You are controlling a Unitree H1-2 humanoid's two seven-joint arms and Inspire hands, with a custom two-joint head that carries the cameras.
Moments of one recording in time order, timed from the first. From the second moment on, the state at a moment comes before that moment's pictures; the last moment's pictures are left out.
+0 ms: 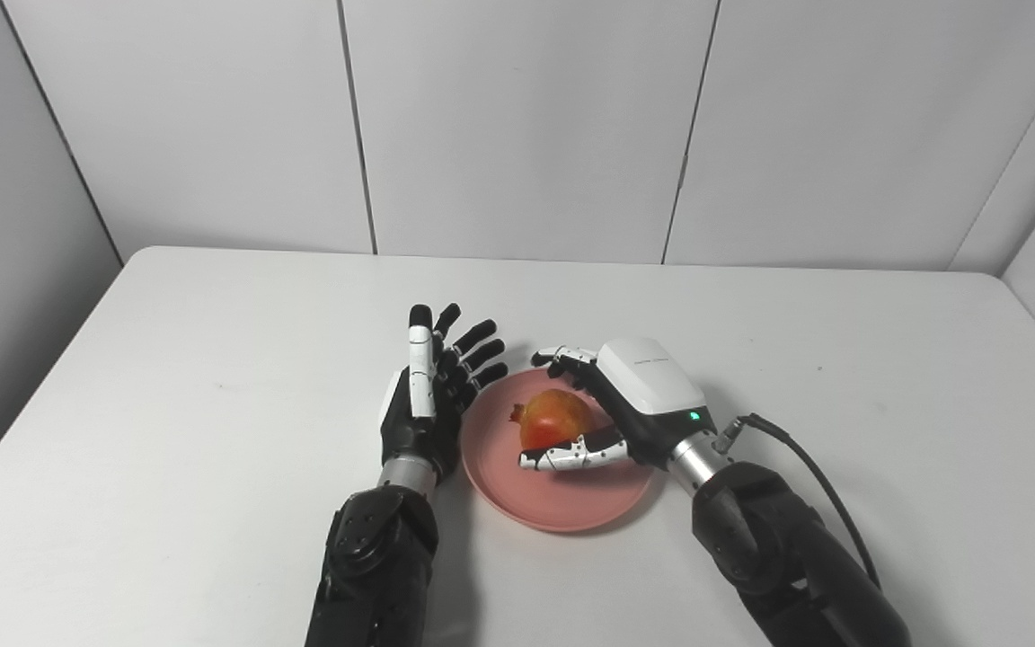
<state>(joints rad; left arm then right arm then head) -0.30 -0.19 0.07 0.17 -0.27 0.22 0.03 -0.42 -0.22 0.47 0.03 -0.84 0.10 0.17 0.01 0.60</state>
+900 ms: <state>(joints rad) -0.30 -0.15 0.00 0.24 -0.03 -0.01 0.08 -0.38 -0.06 0.18 0.08 -0.44 -0.06 -0.05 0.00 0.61</state>
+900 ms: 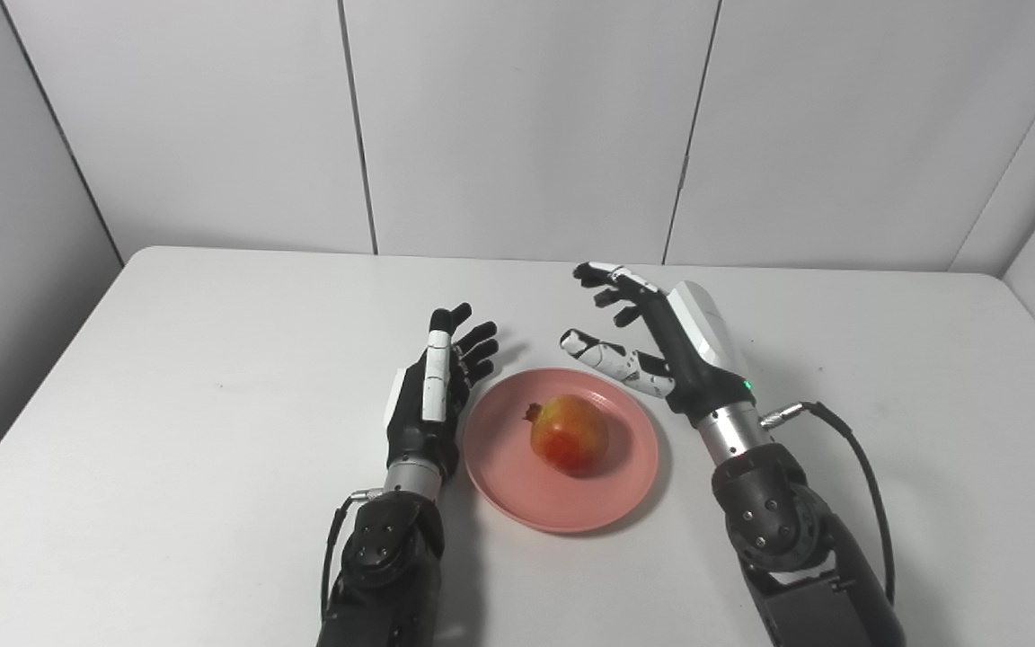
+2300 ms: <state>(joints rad) -0.30 -0.09 -0.03 0.25 0.12 0.04 0.14 -0.33 0.03 0.01 0.32 0.00 -0.05 -0.07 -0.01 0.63</state>
